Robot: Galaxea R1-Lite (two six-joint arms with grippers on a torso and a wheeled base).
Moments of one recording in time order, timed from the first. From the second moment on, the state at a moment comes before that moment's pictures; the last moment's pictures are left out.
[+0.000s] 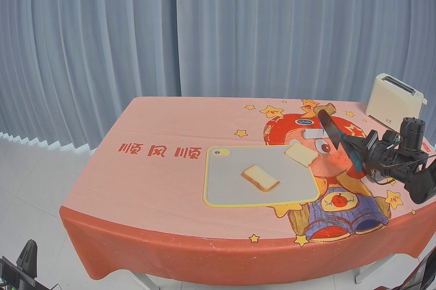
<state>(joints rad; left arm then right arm) 0.00 0.02 -0.02 0.00 0.03 -0.01 0.03 1.83 -0.49 -0.99 0.33 0.93</state>
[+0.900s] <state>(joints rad) 0.00 0.02 -0.02 0.00 0.03 -0.01 0.02 1.82 -0.50 -0.99 0.33 0.93</state>
